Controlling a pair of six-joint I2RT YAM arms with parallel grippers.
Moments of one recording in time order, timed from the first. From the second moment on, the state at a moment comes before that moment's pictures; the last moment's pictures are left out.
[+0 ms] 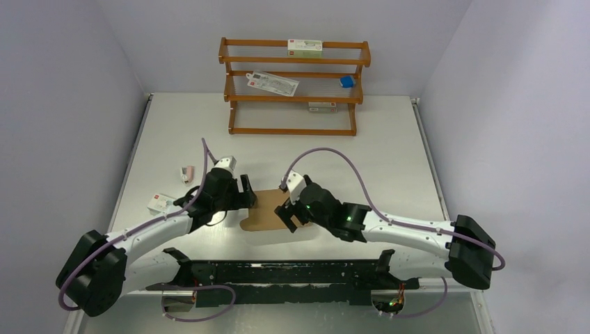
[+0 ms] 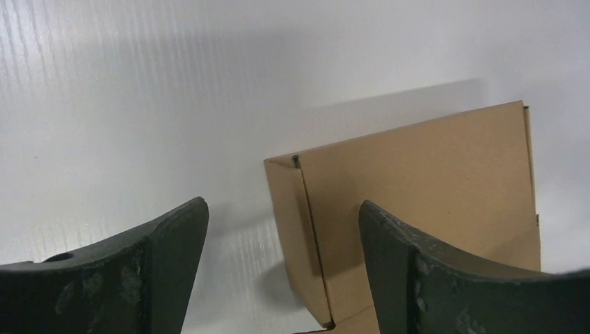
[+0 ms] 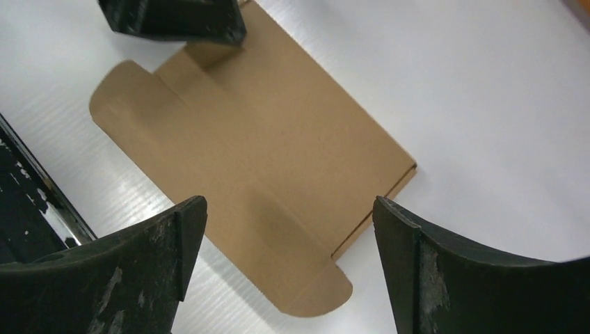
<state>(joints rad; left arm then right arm) -0.59 1.10 0.45 -0.06 -0.11 -0.62 1.11 1.16 0.63 -0.04 0.24 0.05</state>
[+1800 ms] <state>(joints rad) -0.56 0.57 0.42 -0.30 -0.01 -0.78 0.53 1.49 0.63 0.18 -0.41 0.48</state>
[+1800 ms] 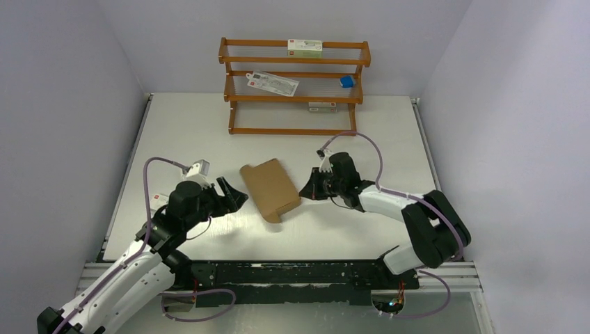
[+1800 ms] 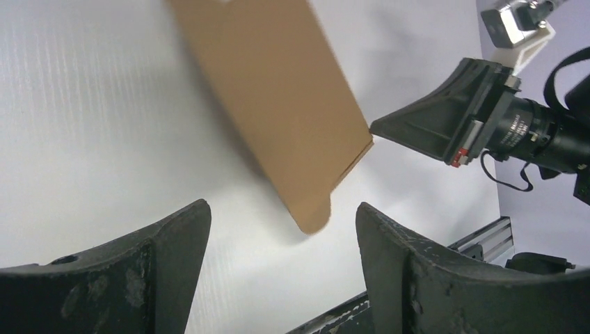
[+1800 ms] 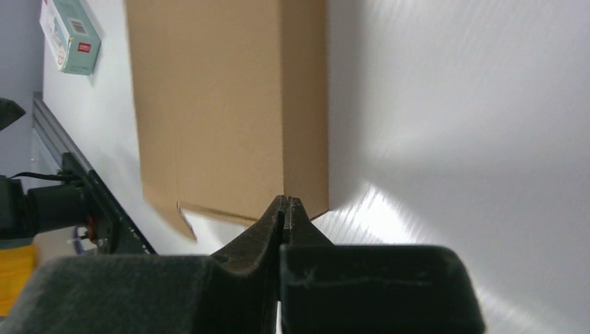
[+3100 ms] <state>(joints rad) -0.56 0.79 0.42 -0.16 -0.07 -0.74 0.45 1.49 0.72 0.17 -0.15 0.47</state>
